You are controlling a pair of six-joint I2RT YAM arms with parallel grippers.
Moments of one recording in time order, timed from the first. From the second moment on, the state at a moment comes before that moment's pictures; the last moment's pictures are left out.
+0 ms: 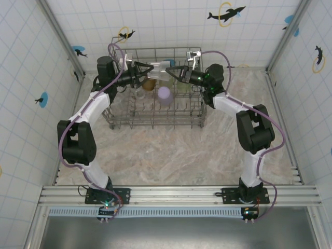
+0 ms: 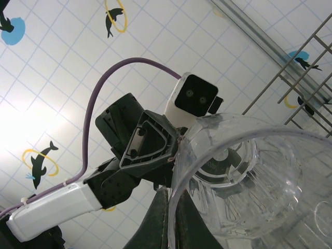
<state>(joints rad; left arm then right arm) -0.16 1.75 1.39 0.16 1.08 -1.04 0.42 1.96 1.40 0.93 -0.93 1.15</state>
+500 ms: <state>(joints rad) -0.15 1.77 1.39 0.20 1.12 -1.05 0.43 1.97 1.40 0.93 -0.94 1.14</state>
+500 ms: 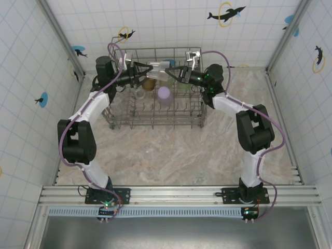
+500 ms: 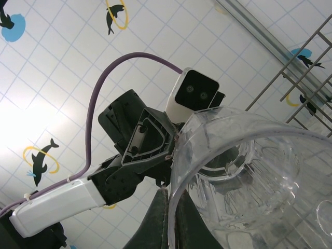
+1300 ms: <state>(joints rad) -0.14 1.80 1.46 0.20 1.08 -1.06 0.44 1.89 1.38 0.68 -0.92 0.97</state>
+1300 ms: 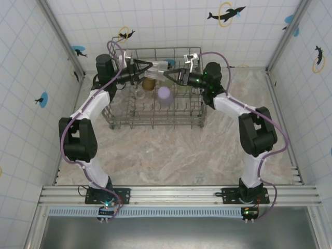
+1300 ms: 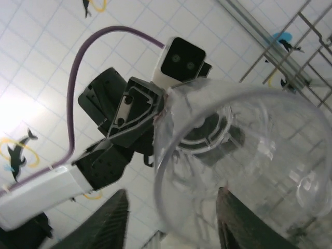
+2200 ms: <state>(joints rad) -0.12 2.11 2.15 -0.73 0.06 -0.12 0.40 1.34 0.96 0.08 -0.63 0.47</state>
